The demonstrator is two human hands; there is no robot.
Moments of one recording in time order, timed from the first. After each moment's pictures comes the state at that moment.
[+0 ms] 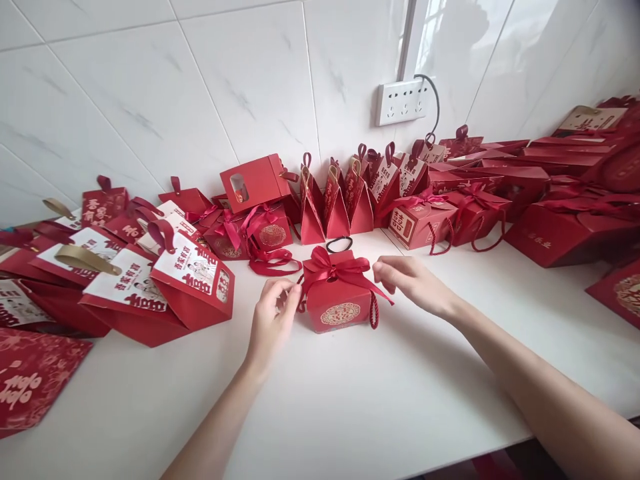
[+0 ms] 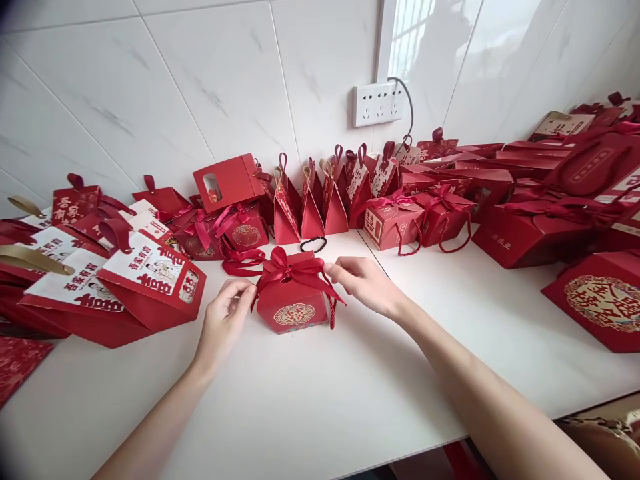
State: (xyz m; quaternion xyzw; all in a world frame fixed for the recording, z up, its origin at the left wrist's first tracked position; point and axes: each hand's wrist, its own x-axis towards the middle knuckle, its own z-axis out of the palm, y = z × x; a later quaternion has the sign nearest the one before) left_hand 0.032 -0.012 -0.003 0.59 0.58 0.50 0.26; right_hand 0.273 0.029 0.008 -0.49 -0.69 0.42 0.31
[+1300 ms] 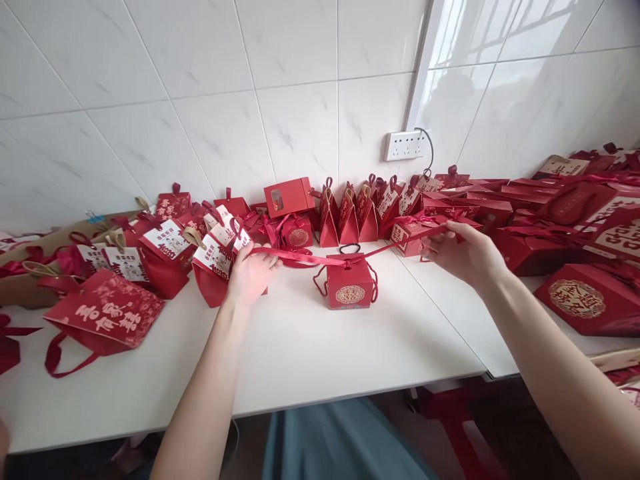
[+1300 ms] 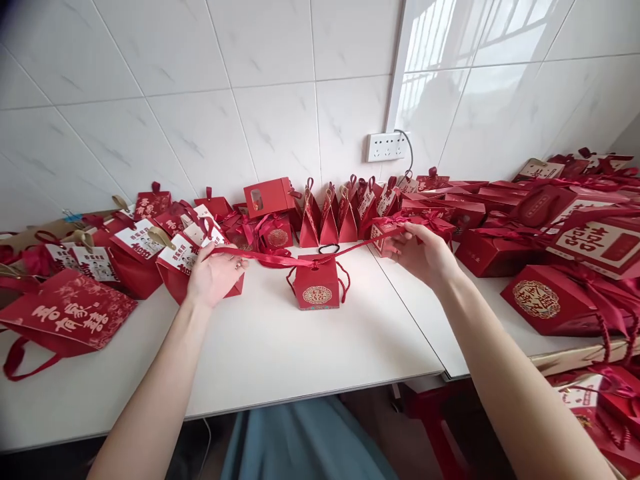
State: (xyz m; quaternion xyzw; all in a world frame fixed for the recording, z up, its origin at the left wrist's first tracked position) left_hand -0.041 -0.016 0.067 0.27 0.31 0.70 0.58; right_hand 0.325 0.007 0.065 -0.33 -0.43 0.60 0.59
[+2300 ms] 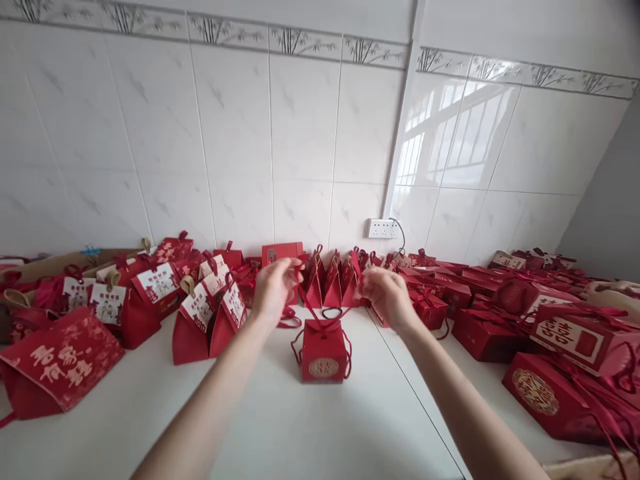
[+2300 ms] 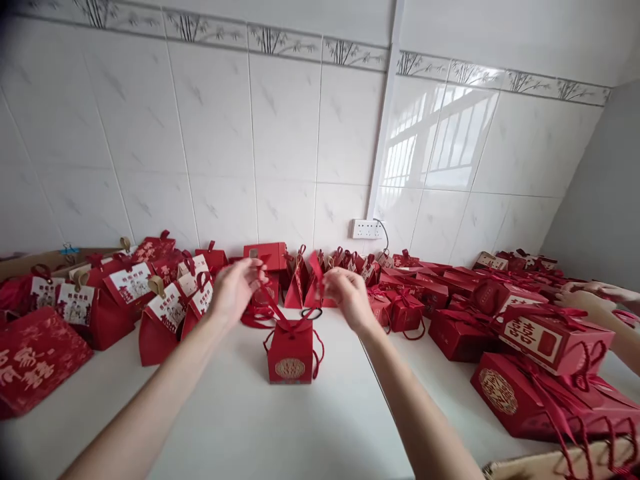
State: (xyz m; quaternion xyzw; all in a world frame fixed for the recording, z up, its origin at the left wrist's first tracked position) left_hand 0.037 -0.007 0.138 0.45 0.31 0.73 0.41; right_hand 0.249 0.004 0.127 -0.25 -0.62 0.46 0.58
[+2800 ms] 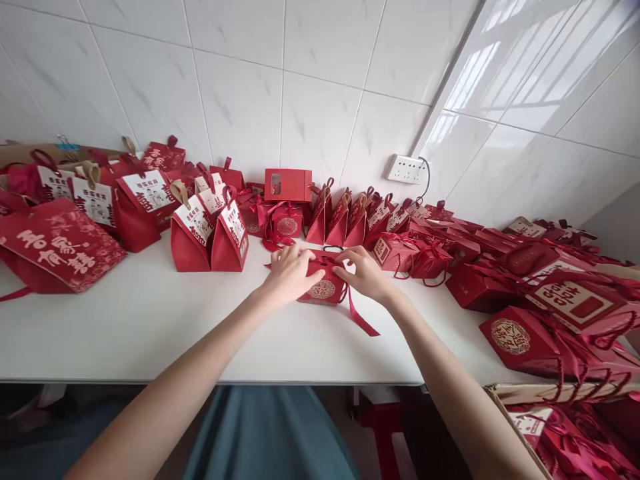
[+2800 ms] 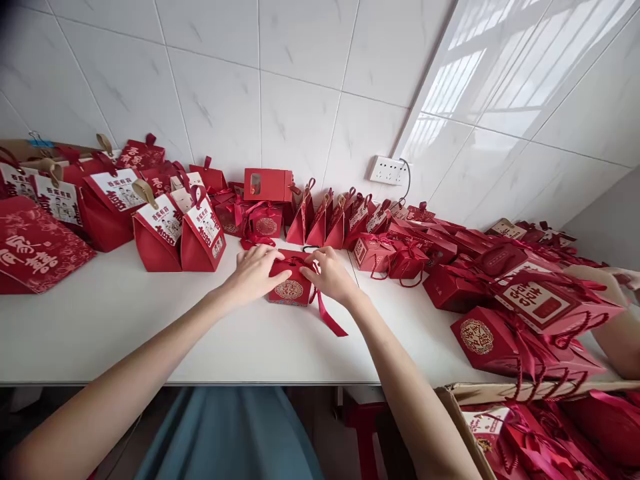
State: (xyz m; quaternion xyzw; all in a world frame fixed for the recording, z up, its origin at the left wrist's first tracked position) left_hand 0.056 -0.034 0.040 0.74 0.61 0.26 0.06; right_hand 0.240 0.013 0.042 -0.43 -0.81 0.21 0.33
